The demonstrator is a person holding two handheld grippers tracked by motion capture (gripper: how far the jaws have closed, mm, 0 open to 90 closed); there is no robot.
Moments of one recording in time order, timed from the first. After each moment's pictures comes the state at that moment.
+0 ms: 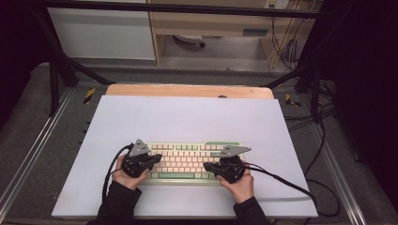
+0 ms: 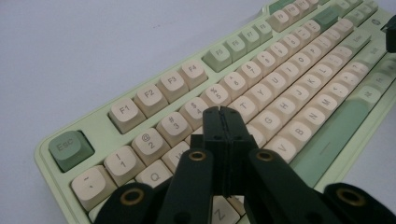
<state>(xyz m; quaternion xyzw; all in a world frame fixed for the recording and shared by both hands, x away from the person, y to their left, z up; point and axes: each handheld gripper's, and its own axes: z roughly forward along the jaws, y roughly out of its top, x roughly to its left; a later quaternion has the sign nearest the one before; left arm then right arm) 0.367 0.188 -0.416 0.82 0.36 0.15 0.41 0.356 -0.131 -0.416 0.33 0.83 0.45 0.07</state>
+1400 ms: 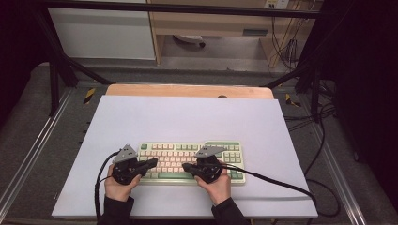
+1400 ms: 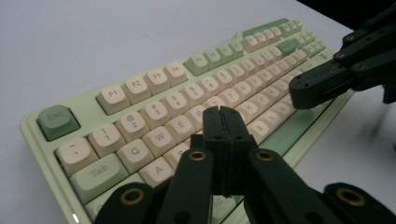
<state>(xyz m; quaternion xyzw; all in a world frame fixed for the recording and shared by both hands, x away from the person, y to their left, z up) 0.345 0.209 -0.418 0.78 0.38 0.11 0.48 0.359 -0.068 -0.424 0.33 0.82 0.46 0.05</state>
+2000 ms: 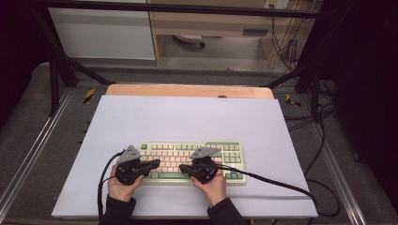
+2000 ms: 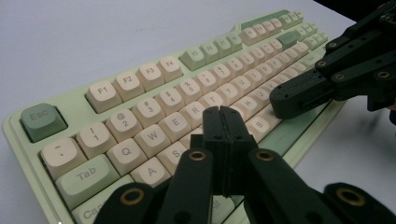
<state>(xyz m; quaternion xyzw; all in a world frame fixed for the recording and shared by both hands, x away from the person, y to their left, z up) 0.346 0.202 -0.422 0.79 0.38 0.11 0.47 0.363 -0.057 -0.437 0.33 0.83 0.45 0.05</state>
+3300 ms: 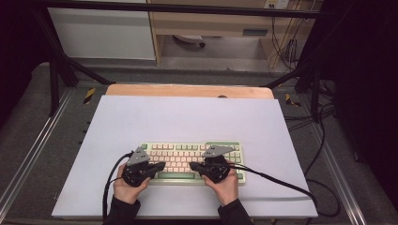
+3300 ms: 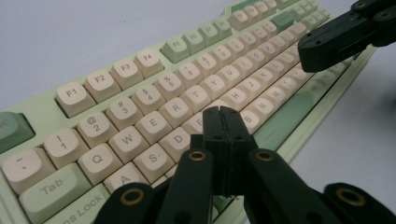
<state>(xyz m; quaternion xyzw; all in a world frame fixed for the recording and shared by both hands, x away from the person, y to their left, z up) 0.344 0.181 -0.424 0.81 0.36 0.12 0.44 0.358 -0.090 -0.420 0.33 0.82 0.46 0.07</state>
